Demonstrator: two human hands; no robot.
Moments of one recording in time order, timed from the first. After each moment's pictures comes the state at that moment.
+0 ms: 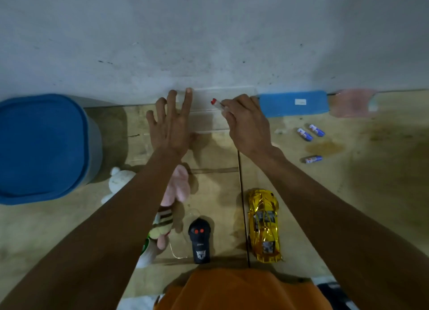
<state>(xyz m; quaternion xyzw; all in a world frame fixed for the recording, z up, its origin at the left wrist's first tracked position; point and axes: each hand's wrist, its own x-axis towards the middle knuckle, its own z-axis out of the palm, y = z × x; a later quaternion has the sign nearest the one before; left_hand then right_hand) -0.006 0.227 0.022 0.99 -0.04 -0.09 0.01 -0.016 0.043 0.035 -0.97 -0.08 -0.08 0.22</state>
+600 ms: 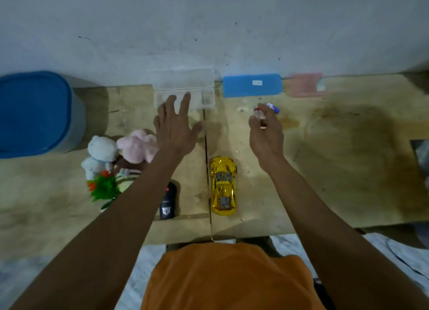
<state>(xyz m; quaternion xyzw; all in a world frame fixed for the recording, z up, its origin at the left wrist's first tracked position) -0.105 0.147 0.055 0.98 -0.02 -0.06 0.18 -0.141 -0.056 0.071 -0.79 0.30 -0.02 0.54</state>
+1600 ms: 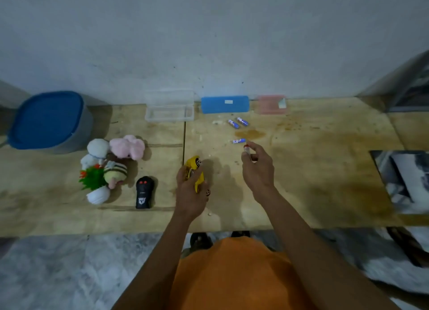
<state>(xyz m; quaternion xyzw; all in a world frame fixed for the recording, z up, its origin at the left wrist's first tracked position) -0.315 0.012 0.045 0.89 0.11 -0.11 0.43 -0.274 -0.165 0.099 -0.76 0.27 0.01 0.59</state>
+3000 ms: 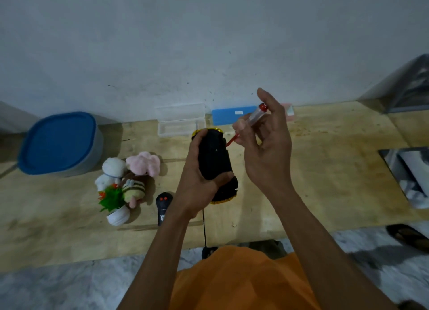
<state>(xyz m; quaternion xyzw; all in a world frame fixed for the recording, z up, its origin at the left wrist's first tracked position) -0.274 0.071 0.181 0.73 -0.05 -0.09 0.67 -0.263 -0.073 0.230 -0.74 0.02 -0.22 0.63</state>
